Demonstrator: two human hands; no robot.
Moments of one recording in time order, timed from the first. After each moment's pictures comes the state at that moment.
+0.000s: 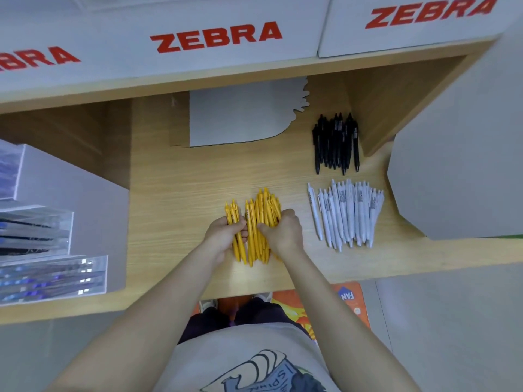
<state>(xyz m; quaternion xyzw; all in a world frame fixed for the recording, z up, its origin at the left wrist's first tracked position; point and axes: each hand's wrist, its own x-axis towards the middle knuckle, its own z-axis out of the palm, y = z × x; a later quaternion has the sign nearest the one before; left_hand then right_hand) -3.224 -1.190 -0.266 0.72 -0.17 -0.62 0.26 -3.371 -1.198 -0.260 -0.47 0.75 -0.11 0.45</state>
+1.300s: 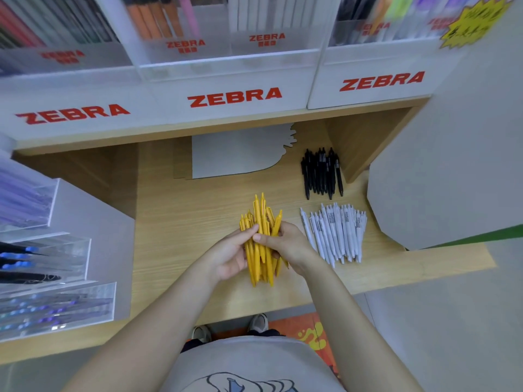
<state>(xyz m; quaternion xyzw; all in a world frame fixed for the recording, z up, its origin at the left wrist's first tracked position) -3.228 -1.196 -0.192 0.46 -0.15 -0.83 0.28 -3.388 -1.201 -0.179 -0.39 0.55 -0.27 0.69</state>
